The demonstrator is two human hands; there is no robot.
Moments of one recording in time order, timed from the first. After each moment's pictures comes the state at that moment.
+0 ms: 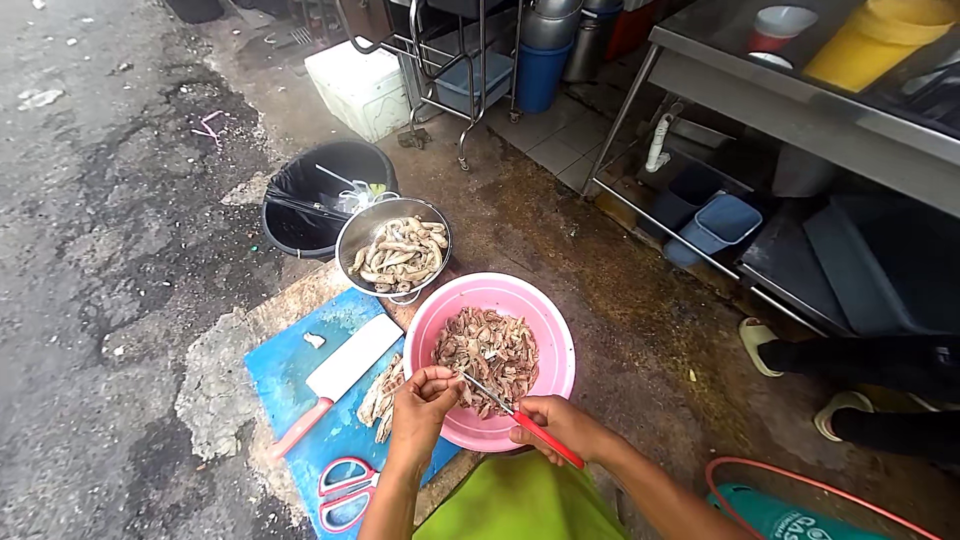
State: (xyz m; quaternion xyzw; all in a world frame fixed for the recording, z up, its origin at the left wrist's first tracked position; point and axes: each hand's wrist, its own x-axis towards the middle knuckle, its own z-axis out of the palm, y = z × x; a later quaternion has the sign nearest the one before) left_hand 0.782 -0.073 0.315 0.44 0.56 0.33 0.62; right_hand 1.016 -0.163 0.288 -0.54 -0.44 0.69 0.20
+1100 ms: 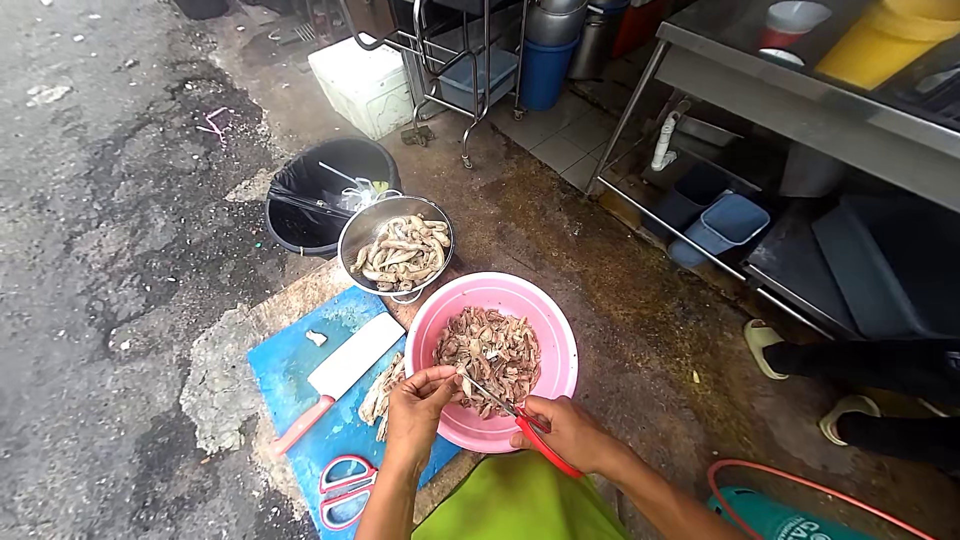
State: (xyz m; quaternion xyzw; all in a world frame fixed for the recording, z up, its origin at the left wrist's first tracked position) left_hand 0.784 -0.070 0.320 0.41 0.56 0.36 0.62; right_hand 1.016 -0.167 0.291 -0.61 -0.57 0.53 0.13
